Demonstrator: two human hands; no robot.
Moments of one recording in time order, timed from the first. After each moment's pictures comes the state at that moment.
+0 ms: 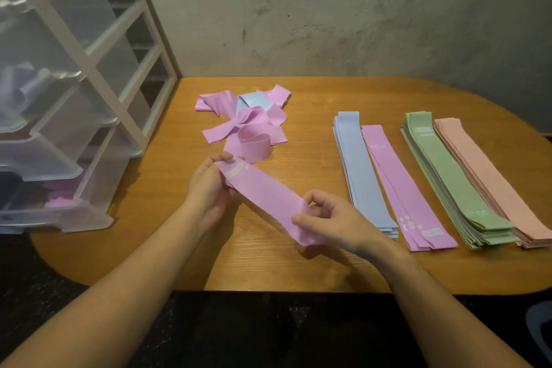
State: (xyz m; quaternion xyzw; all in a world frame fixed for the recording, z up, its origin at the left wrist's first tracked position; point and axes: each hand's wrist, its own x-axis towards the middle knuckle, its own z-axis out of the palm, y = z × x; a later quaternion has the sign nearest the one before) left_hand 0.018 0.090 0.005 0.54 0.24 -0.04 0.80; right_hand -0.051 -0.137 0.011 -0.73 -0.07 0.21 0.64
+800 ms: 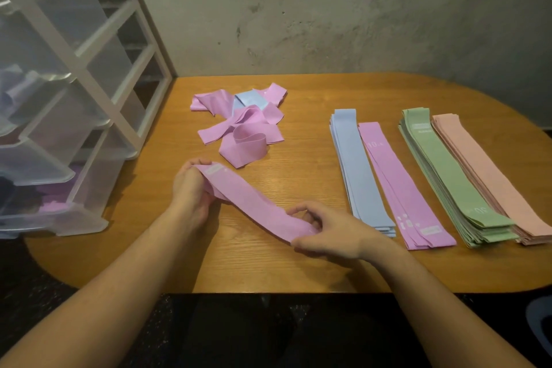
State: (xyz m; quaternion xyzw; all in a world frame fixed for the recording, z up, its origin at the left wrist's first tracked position) left_hand 0.028 0.103 -0.004 0.59 0.31 0.03 0.75; right_hand -0.041 -0.150 -0.006 -0.85 -0.09 0.29 0.42
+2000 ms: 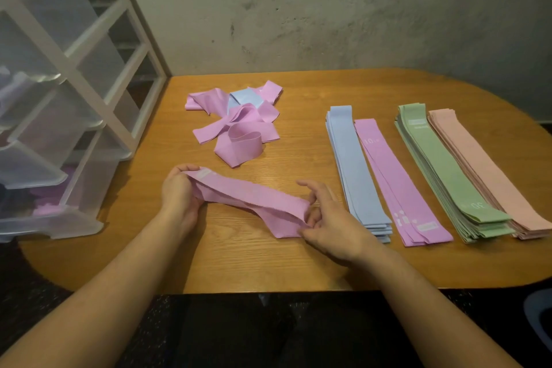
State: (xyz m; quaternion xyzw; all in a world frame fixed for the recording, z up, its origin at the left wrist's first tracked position) left_hand 0.036 0.120 -0.030 0.56 0.32 0.06 0.76; right_hand -0.042 -0.152 -0.032 -0.87 -0.09 0.14 0.46
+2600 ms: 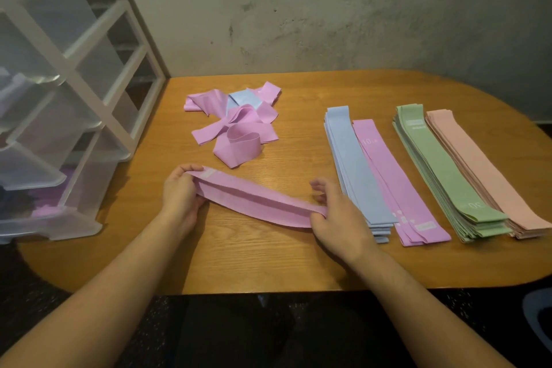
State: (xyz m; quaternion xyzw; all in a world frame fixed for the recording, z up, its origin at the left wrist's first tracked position) left_hand 0.036 0.122 -0.035 0.61 0.30 0.03 0.73; right_hand -0.044 -0.150 -0.028 -0.91 -0.01 0.03 0.42
